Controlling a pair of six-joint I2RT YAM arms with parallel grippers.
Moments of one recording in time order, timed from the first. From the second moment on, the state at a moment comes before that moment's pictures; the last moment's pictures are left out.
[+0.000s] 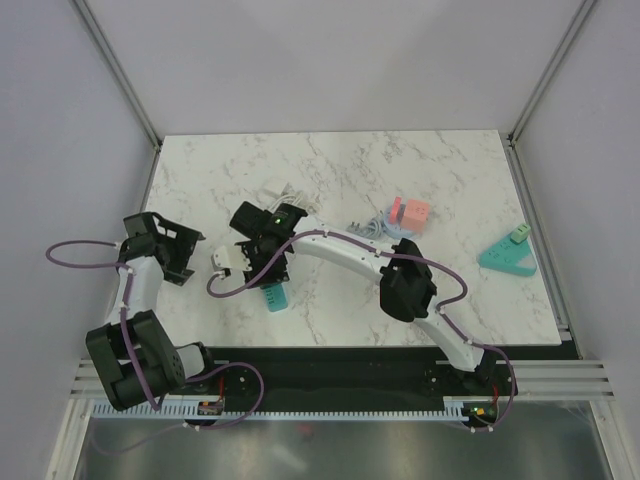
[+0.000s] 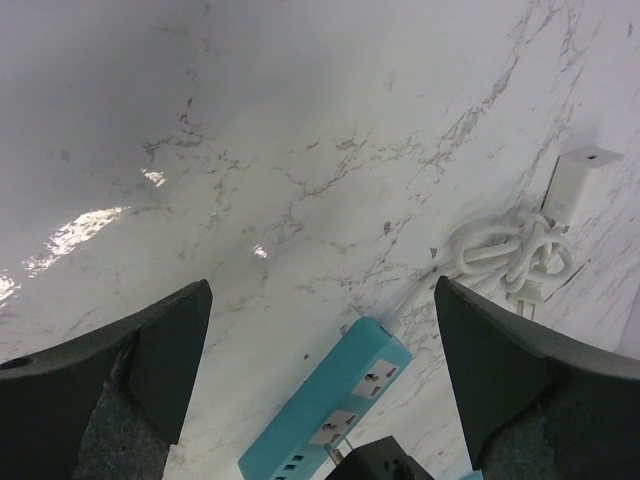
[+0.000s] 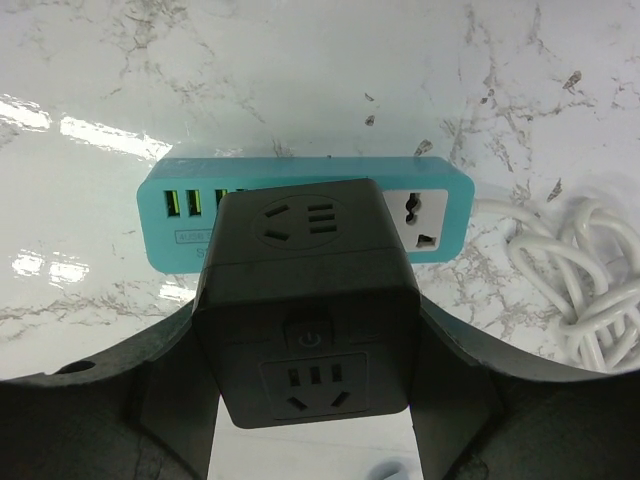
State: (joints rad) left arm 0.37 1.22 0.73 -0.45 0.16 -0.88; right arm 1.07 2.35 2.26 -1.08 -0.19 -0.83
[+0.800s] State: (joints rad) left arm 0.42 1.26 0.72 -0.45 0.19 -0.93; right arm 1.02 2.38 2.28 -1.08 -0.21 -0.77
